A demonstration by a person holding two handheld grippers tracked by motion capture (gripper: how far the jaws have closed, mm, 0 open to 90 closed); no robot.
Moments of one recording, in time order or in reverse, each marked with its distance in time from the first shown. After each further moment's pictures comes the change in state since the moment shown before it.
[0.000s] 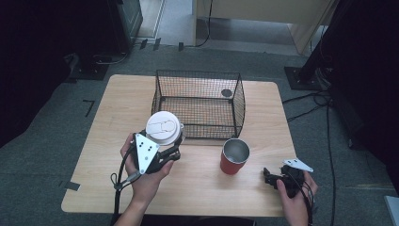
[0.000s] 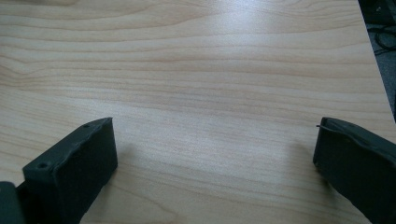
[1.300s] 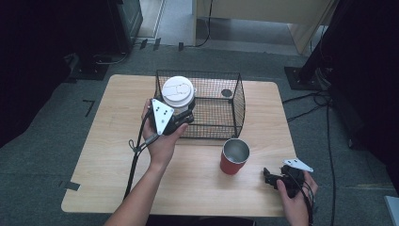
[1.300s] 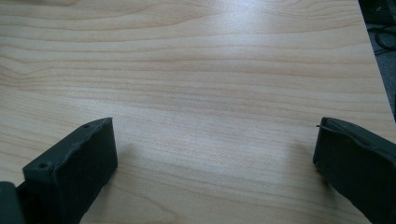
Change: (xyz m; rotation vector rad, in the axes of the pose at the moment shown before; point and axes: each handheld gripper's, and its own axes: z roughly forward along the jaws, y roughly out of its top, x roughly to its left) left arm 0.012 0.004 0.110 -0.159 -0.001 -0.009; right arm 0.000 0.000 0.000 -0.001 0.001 0.000
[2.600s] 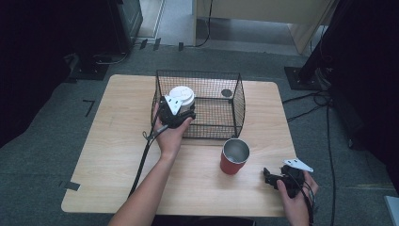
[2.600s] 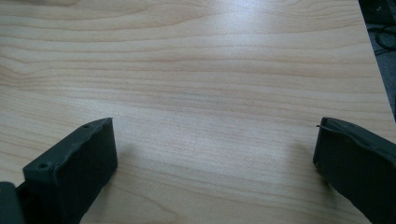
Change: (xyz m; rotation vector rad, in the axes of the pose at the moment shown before) left arm 0.010 -0.073 0.055 0.422 0.108 -0.076; right arm 0.000 0.000 0.000 0.000 0.000 -0.001
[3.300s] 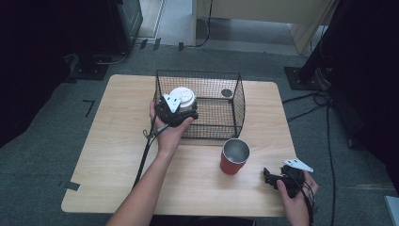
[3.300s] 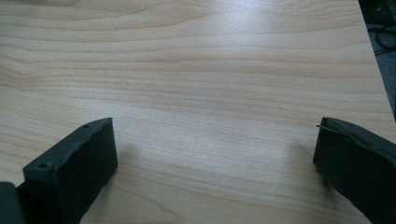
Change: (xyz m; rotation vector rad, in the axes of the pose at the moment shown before) left arm -0.003 0.011 -0.008 -0.007 0.000 -0.055; right arm 0.000 0.000 0.000 0.000 0.000 0.000
